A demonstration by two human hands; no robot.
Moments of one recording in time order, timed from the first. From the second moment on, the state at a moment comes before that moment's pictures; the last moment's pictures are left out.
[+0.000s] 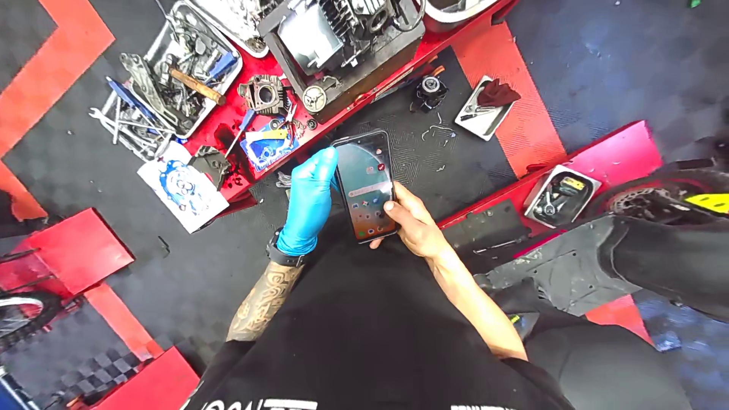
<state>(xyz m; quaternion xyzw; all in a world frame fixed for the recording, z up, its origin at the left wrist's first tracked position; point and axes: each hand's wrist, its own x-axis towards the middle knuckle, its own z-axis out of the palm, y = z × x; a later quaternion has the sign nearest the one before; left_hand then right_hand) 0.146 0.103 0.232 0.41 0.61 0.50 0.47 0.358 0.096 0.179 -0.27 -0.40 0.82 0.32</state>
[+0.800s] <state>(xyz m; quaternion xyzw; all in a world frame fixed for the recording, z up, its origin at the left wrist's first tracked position) 0.138 0.101 0.229 0.44 0.62 0.47 0.45 0.341 0.121 0.194 -0.39 -0.64 0.56 0.34</state>
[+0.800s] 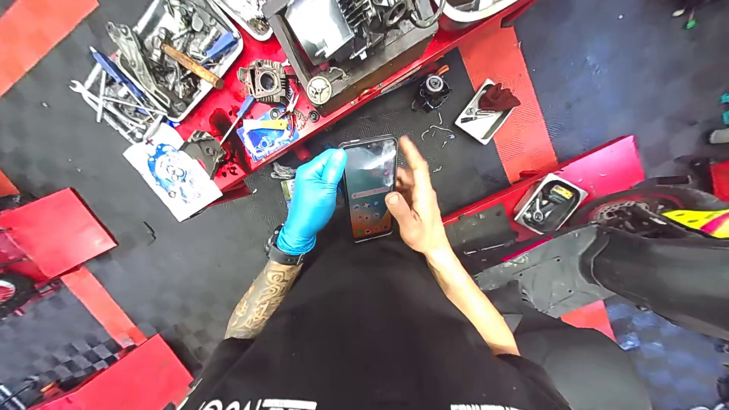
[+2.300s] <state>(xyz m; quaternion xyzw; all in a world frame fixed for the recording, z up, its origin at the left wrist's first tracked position) 0.135 0.092 0.223 0.38 0.60 0.51 0.48 0.368 0.100 0.184 -0.23 -0.46 0.82 0.25</state>
